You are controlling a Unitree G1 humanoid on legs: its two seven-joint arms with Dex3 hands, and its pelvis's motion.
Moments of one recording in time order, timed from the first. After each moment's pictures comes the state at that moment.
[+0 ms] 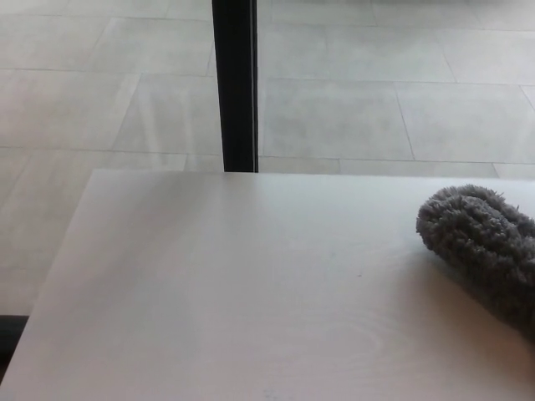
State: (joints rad) left_arm -0.02 0.57 0.61 1.25 -0.34 -0.07 -0.48; right_arm -0.26 -0.84 -0.22 0.27 -0.50 0.10 0.05
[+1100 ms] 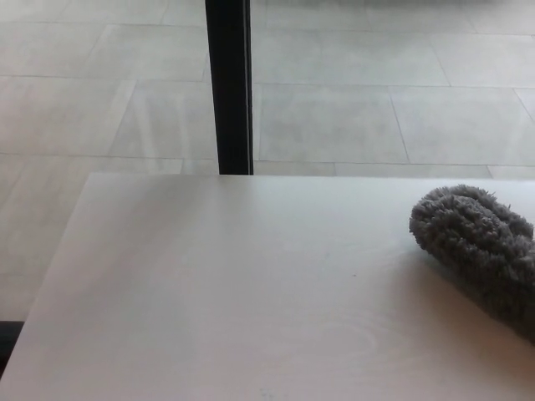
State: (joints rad) left_arm -0.01 0.57 0.60 1.26 -0.33 -0.07 -0.45; right_arm 0.11 -0.54 -1.05 0.82 -0.10 0.01 0.08
